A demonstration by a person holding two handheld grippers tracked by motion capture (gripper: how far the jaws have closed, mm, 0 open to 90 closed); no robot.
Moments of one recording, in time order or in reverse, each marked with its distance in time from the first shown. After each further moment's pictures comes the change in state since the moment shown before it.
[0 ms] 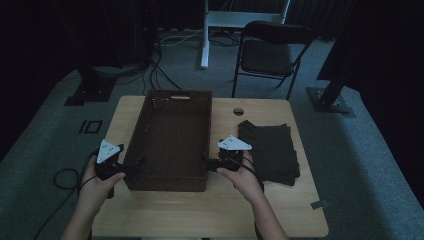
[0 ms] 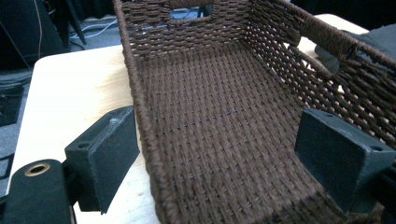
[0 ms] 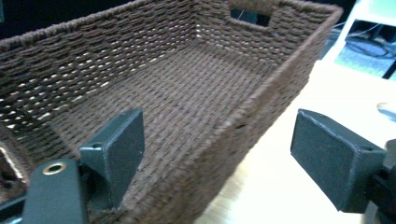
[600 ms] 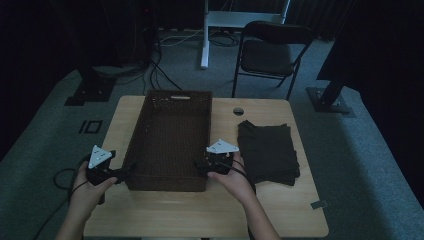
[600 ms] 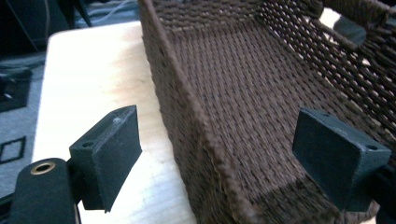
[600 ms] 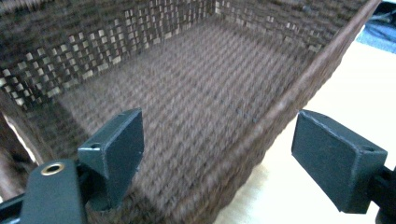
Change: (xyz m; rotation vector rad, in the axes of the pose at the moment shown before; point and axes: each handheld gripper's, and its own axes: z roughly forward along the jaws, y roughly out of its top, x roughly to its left) left arm 0.023 -0.019 -0.013 0.030 0.040 -0.008; right arm 0.022 -0.005 0.018 0.077 0.033 -0.021
